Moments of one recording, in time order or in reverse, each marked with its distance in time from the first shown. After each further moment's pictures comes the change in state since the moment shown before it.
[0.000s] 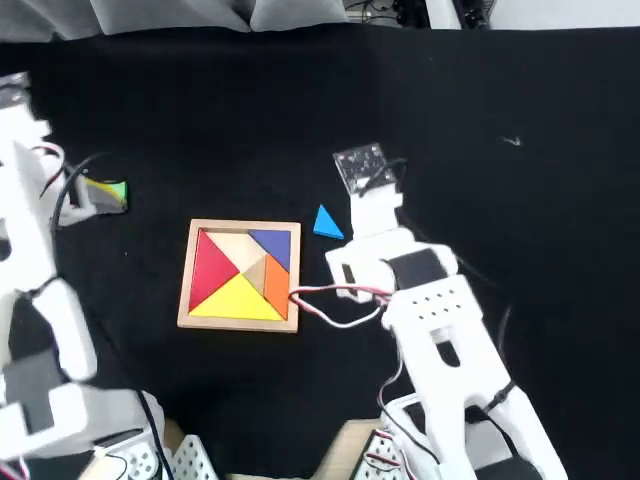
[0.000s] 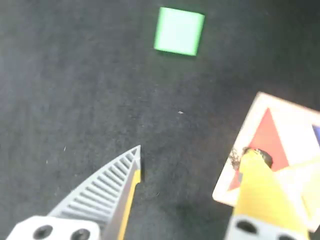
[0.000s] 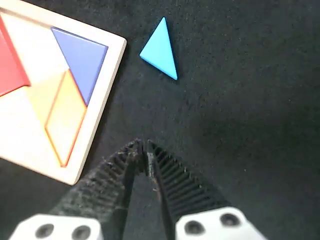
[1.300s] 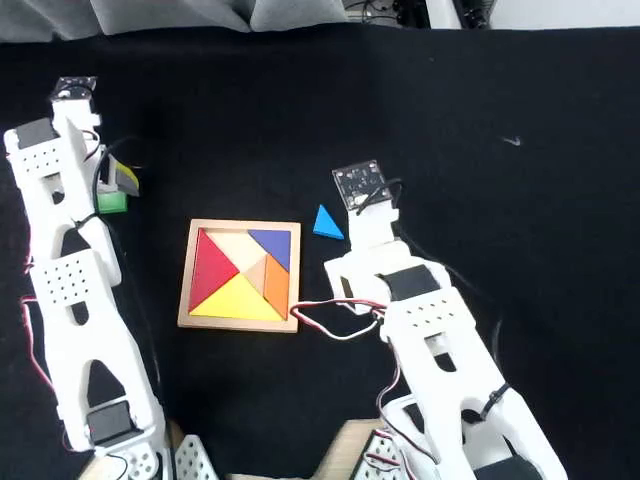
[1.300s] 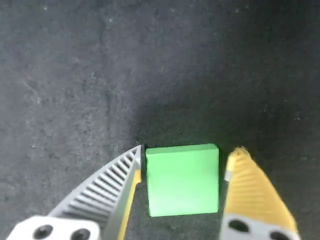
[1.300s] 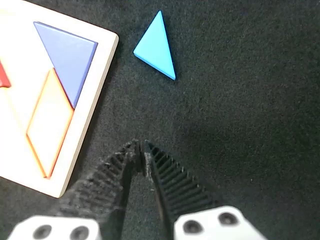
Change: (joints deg) left arm 0.8 76.4 -73.8 -0.2 -12.1; right arm 0.0 -0.1 7.0 -8.7 0.1
